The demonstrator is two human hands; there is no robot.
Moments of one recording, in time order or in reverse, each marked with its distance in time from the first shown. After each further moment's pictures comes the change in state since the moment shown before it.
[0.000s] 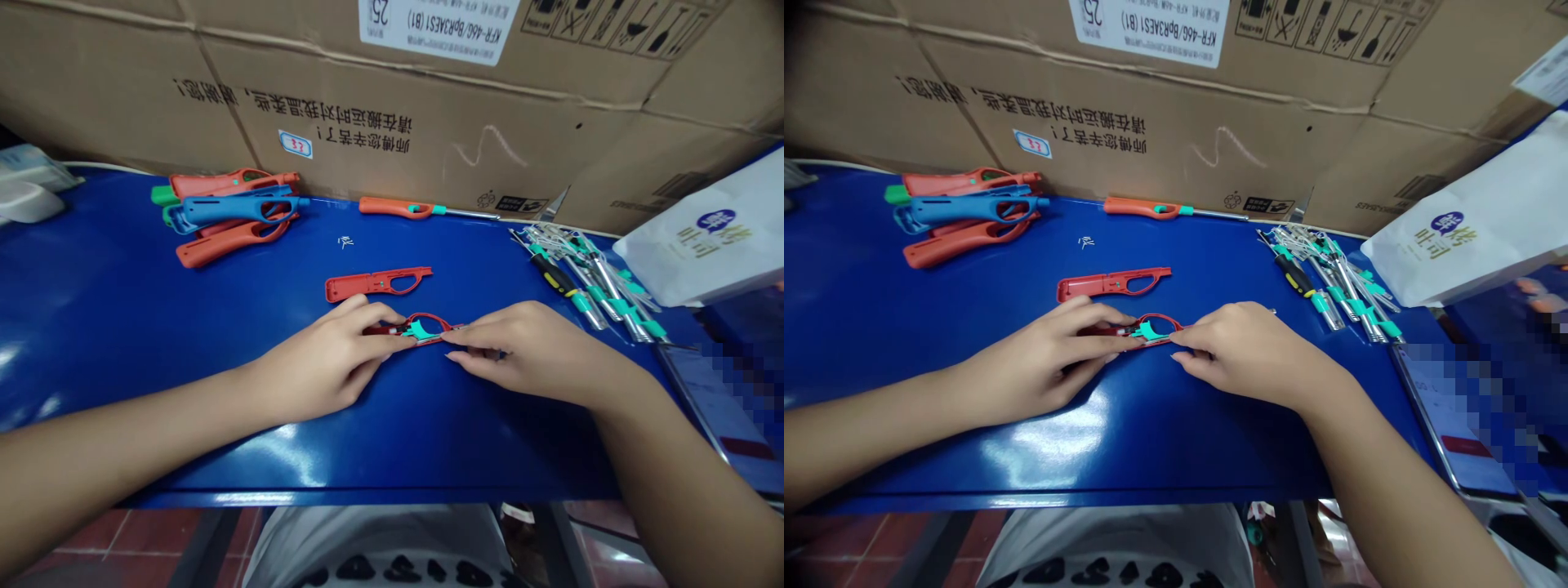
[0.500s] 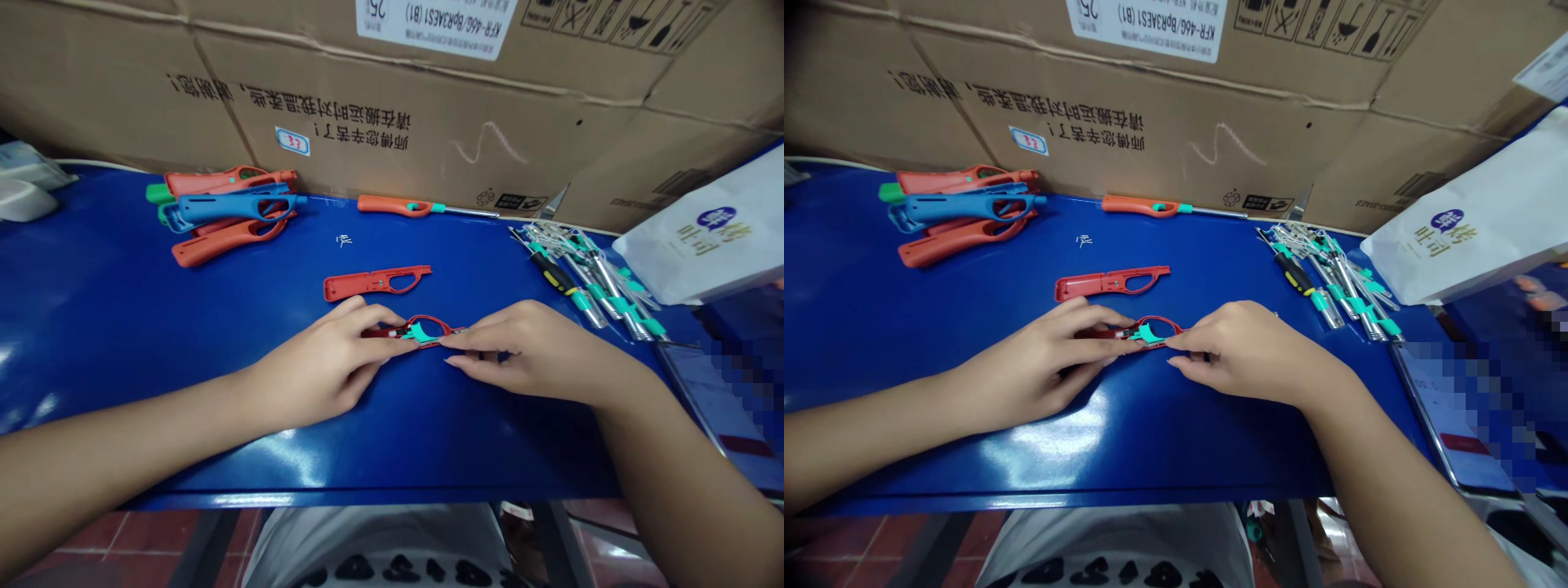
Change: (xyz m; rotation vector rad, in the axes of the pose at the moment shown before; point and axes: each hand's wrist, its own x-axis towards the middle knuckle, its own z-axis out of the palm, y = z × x) left_hand -0.001 0.003 0.000 -0.005 0.010 -0.004; right_hand -0.001 0.001 -0.001 0.111 -0.001 -0.054
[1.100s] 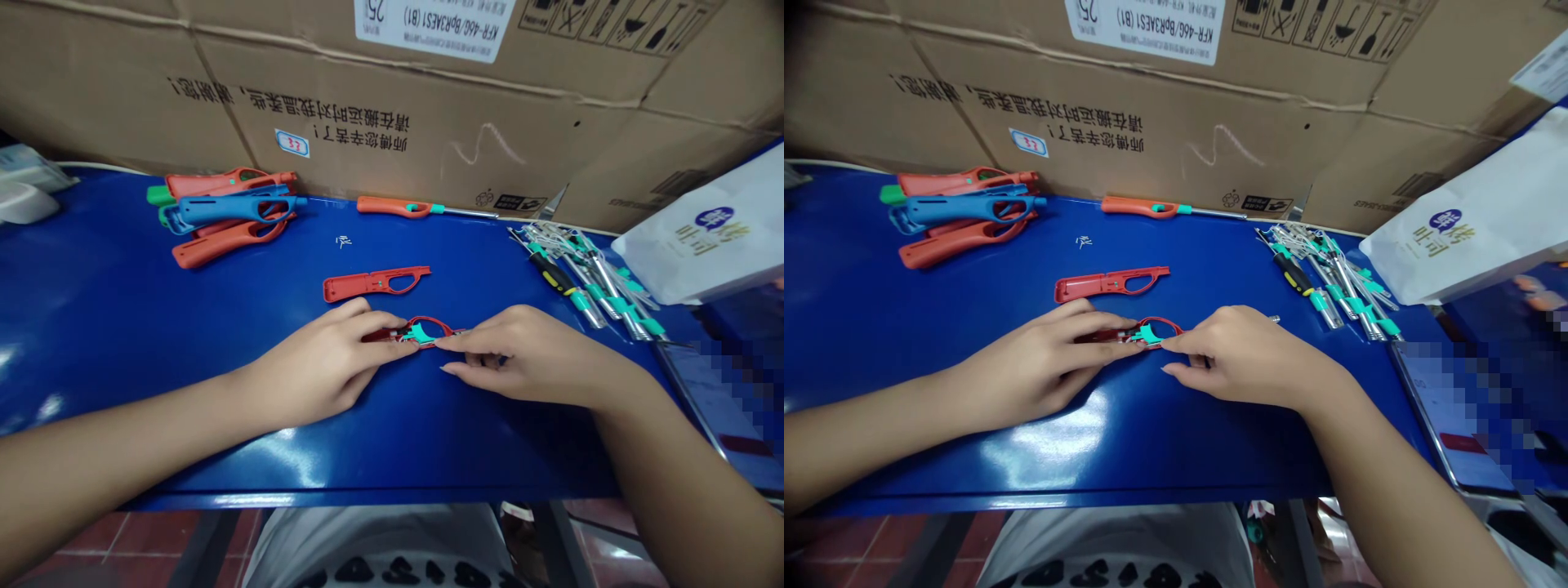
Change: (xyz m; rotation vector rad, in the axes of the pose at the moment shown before) left_hand 0.002 0.001 -0.004 0.131 -0.042 0.054; right_hand 0.002 -0.004 0.001 0.049 -0.047 0.037
